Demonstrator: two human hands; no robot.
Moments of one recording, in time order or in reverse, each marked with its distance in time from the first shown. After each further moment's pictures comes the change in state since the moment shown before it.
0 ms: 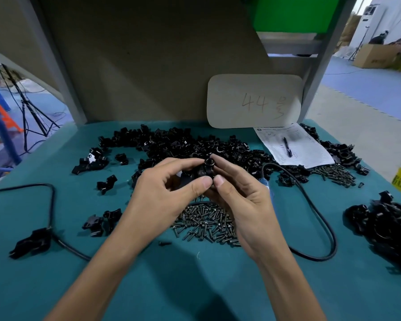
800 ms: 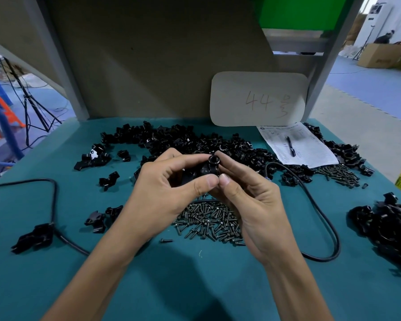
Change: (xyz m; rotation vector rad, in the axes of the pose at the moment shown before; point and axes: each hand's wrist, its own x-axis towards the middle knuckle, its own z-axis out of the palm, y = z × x) left_hand 0.000 0.011 -0.004 -0.111 -0.005 0.008; right_hand -0.005 -0.015 0.007 0.053 -0.027 -0.014
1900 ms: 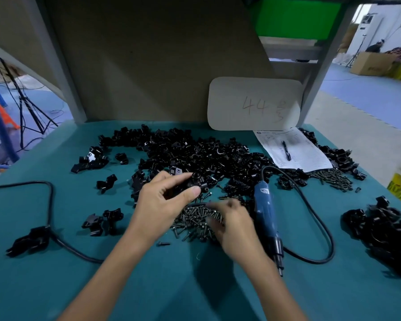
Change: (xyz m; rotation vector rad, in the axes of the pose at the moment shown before) left_hand -0.005 -0.058 0.005 0.063 0.111 -0.134; right_hand -0.008 0.071 -0.042 -1.324 -0.084 0.302
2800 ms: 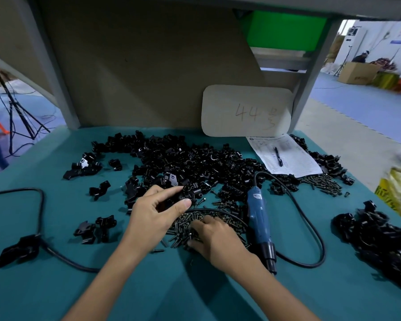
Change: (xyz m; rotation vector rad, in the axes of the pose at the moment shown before) left_hand -0.002 -0.023 0.003 0.021 0.017 -0.007; right_hand 0.017 0.009 0.028 -0.391 -0.216 -0.256
